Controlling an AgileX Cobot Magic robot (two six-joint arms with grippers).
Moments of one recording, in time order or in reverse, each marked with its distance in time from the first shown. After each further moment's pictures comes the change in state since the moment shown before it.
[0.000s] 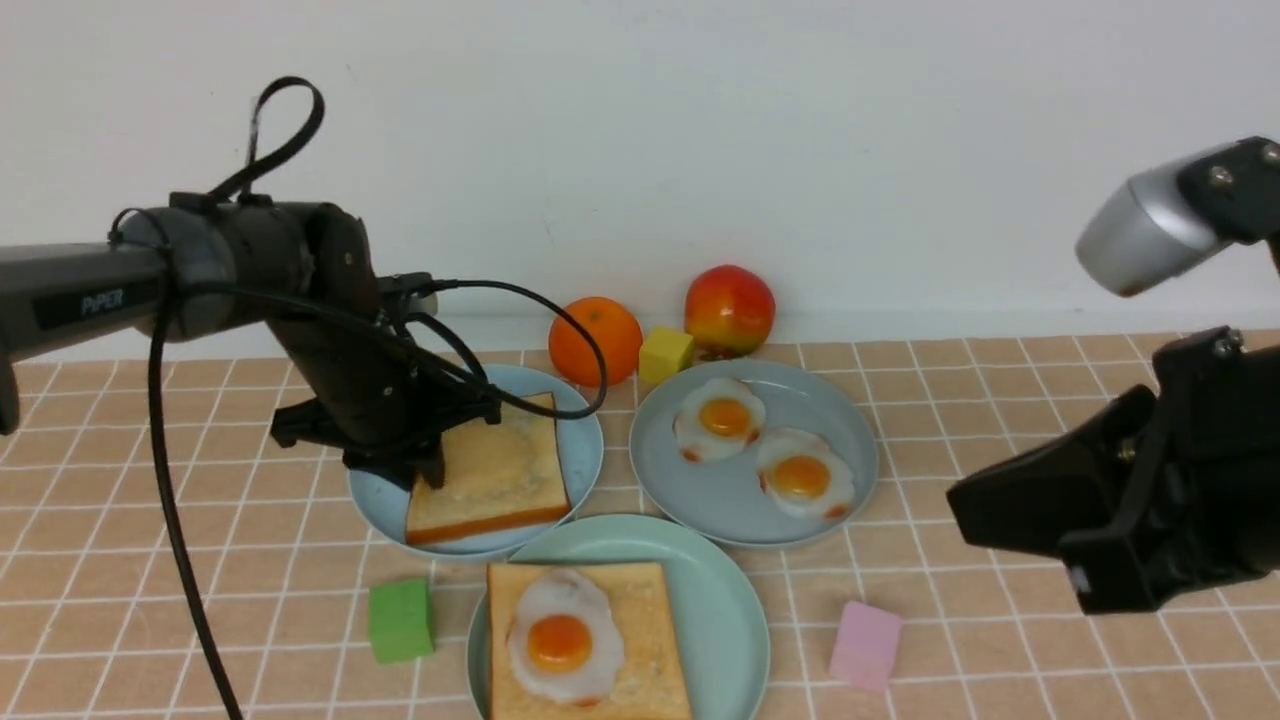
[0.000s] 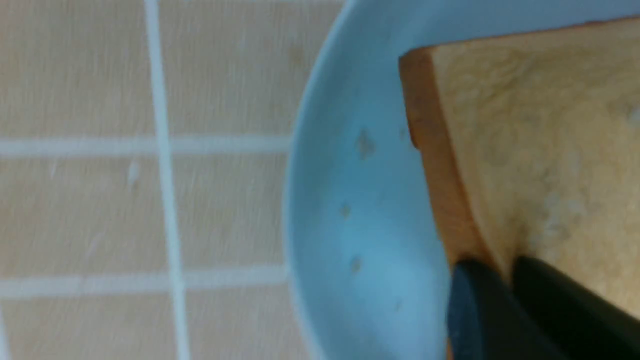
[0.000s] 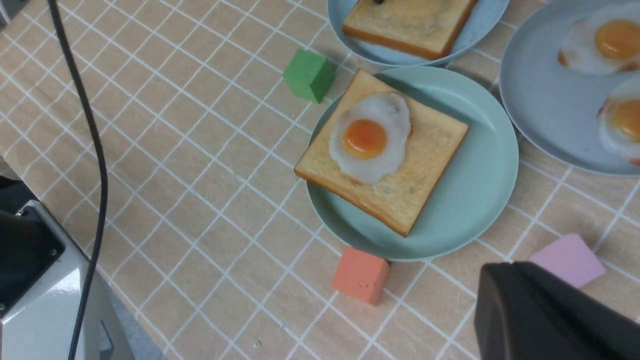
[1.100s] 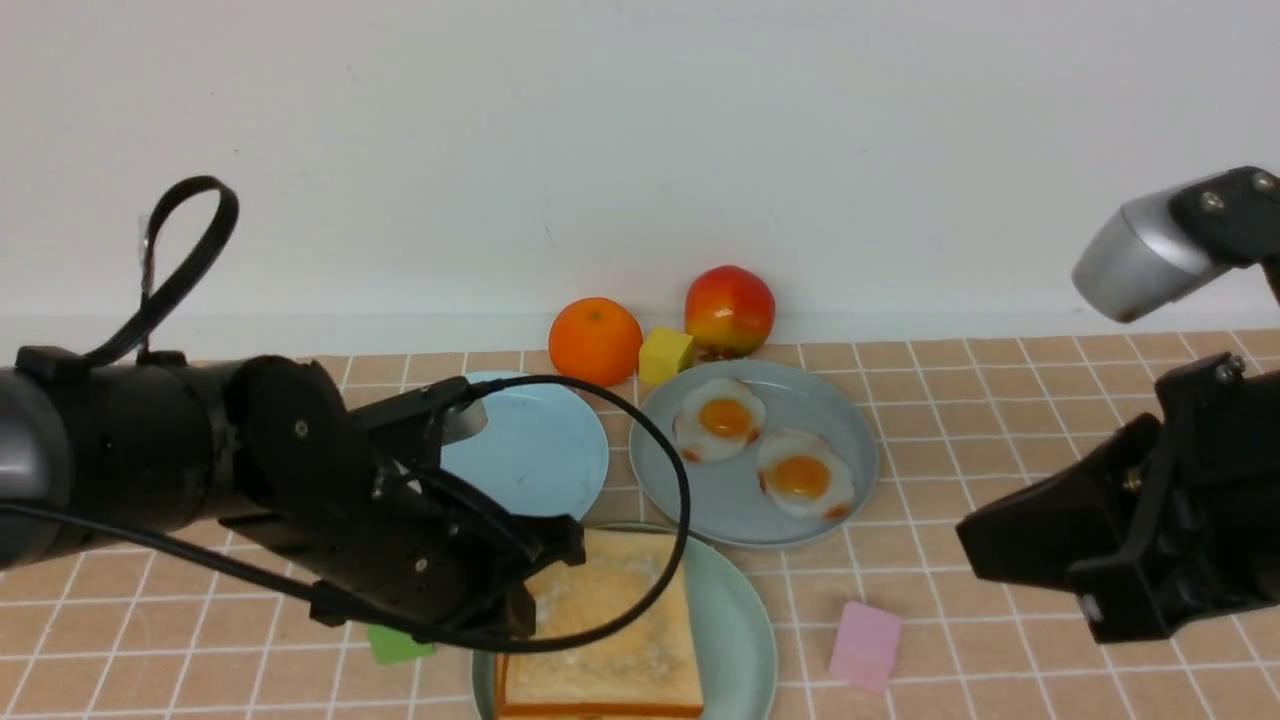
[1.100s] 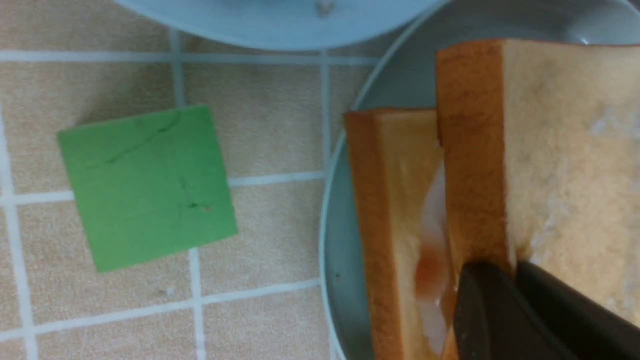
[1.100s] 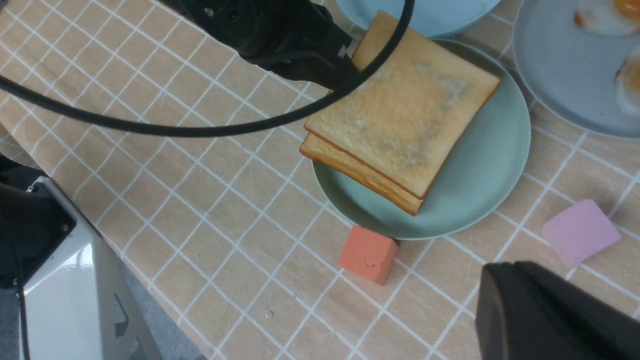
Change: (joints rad) right arm 0.000 0.000 0.000 0.000 0.056 0.021; left arm -0.229 -0.443 0.599 -0.327 -0.311 0.019
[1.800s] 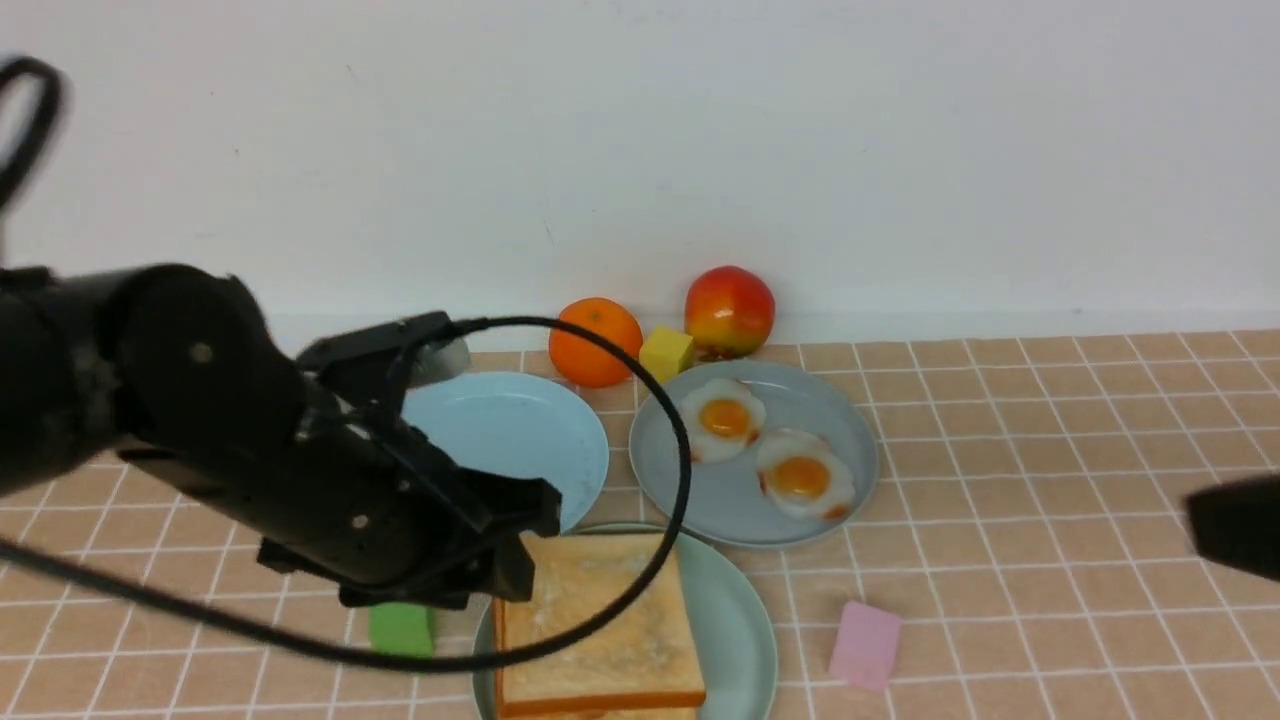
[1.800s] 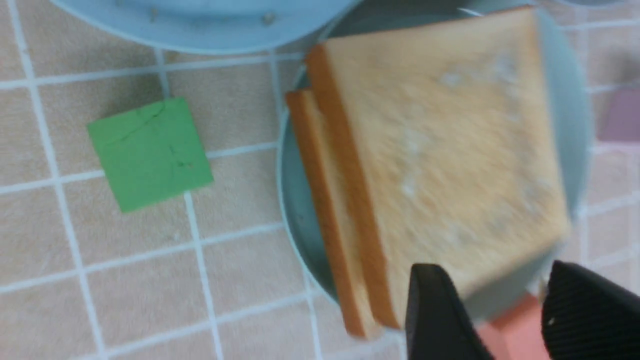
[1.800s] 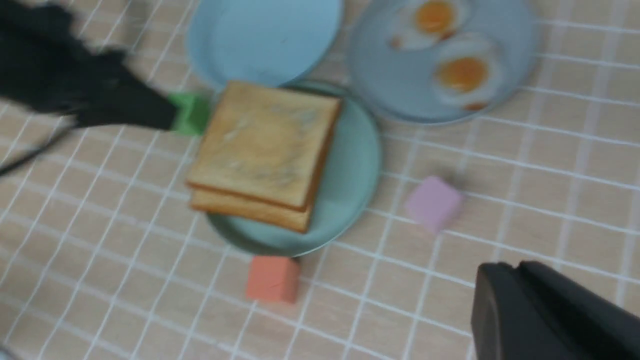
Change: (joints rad) right arm 0.001 -0.285 0.083 -0.351 0.023 0.449; left arm 0.000 -0.212 -0.059 0.084 0.228 0.028
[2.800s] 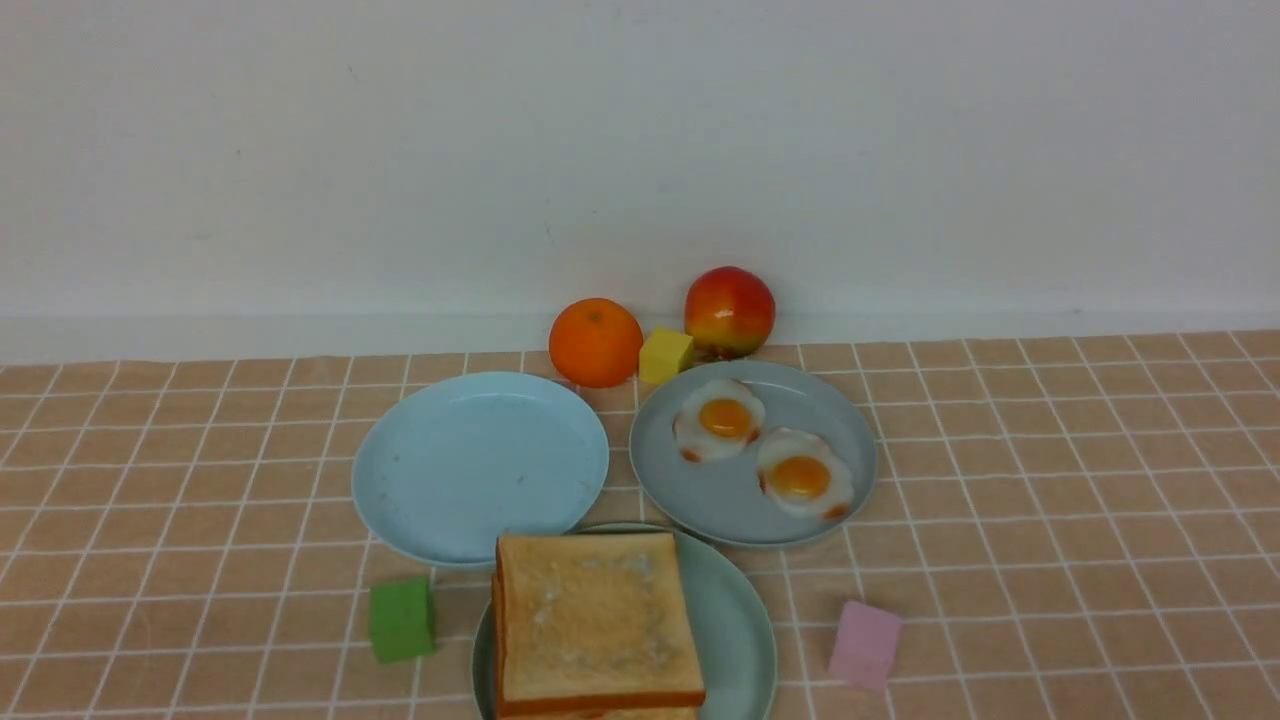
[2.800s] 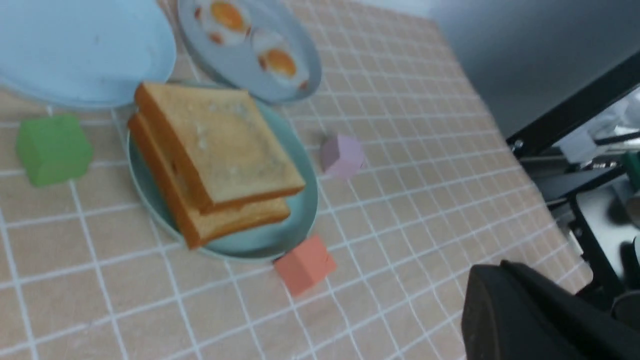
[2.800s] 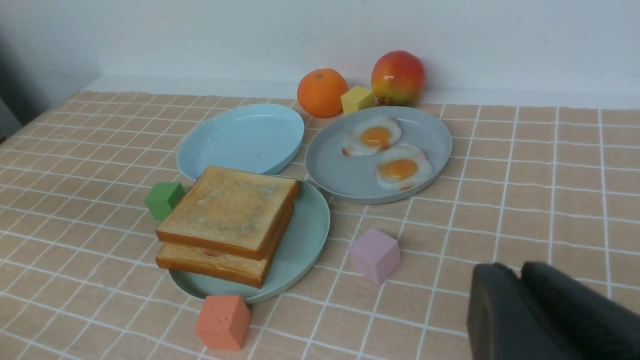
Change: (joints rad) right arm 0.000 -0.729 0.388 -0.123 -0.067 0.019; left arm 0.000 -1.095 0.408 -0.111 0.026 -0.031
